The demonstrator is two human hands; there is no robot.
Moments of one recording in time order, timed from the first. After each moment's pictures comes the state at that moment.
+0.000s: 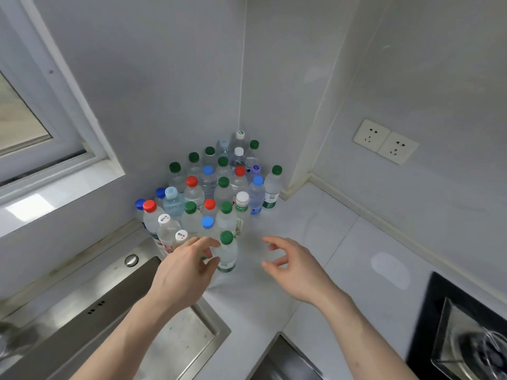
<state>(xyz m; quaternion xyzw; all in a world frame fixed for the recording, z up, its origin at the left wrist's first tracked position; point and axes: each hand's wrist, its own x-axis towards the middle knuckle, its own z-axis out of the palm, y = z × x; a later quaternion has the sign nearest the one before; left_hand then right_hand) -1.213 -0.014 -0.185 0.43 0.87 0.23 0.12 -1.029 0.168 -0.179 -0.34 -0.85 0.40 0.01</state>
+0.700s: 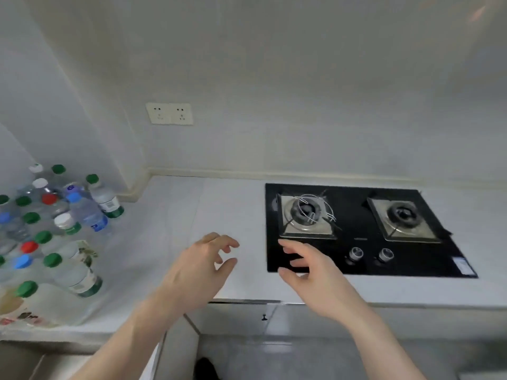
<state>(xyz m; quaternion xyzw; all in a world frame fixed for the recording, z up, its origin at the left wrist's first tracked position) -0.902 0.048 -0.137 0.74 0.62 0.19 0.20 -0.636 0.036 -0.145 -0.60 -0.67 0.37 0.23</state>
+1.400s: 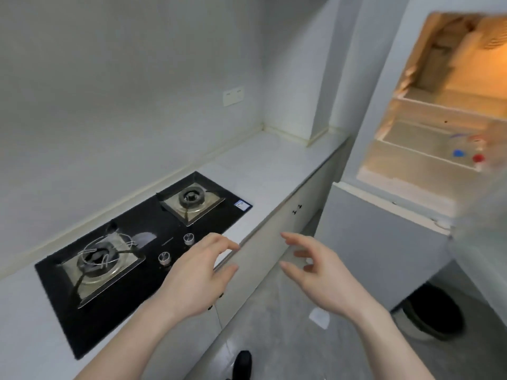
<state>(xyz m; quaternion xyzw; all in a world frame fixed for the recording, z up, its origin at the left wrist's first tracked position) -0.498 -0.040 -0.101 0.94 0.19 0.12 0.24 -0.325 -0.248 -0.107 -0.82 -0.38 0.18 0.39</state>
